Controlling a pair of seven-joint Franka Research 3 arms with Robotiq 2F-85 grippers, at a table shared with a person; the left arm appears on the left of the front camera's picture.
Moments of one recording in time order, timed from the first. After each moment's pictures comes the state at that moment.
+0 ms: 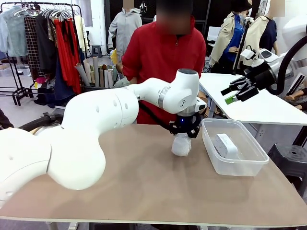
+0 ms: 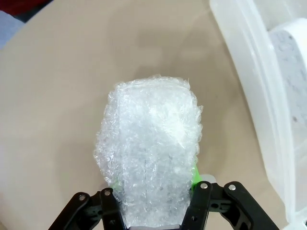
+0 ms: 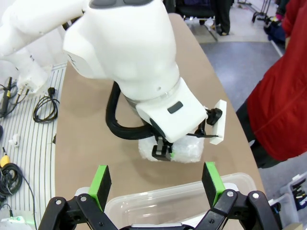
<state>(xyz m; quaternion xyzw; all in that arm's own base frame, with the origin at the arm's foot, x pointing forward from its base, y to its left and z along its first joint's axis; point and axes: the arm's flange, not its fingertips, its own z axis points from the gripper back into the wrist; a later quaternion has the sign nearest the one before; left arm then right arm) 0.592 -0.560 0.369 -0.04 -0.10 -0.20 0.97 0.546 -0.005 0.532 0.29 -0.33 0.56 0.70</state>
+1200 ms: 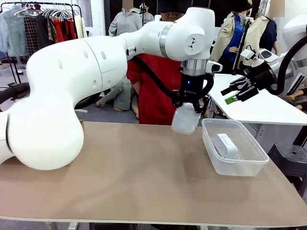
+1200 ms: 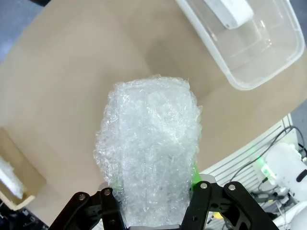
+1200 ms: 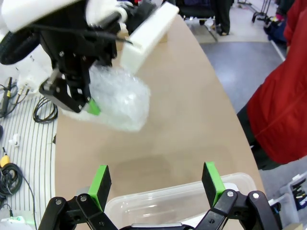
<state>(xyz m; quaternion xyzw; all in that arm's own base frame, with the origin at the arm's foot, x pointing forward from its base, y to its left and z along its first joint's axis) 0.497 -0.540 0.555 -0.01 -0.03 -0.26 0.96 0.546 -0.005 0.532 0.29 -0.33 0.56 0.70</state>
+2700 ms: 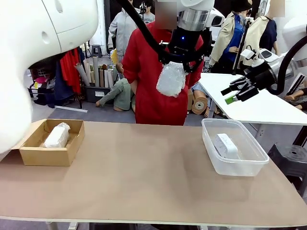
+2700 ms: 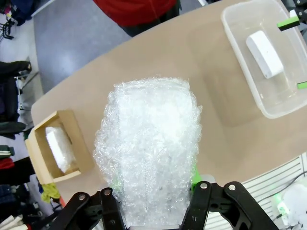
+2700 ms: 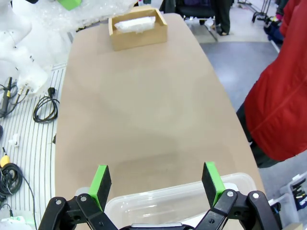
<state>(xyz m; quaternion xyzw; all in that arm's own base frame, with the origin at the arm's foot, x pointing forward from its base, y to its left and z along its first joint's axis) 0.445 -0.496 0.685 0.08 -0.20 -0.18 0.96 0.546 -0.005 0.532 0.29 -0.33 0.56 0.70</state>
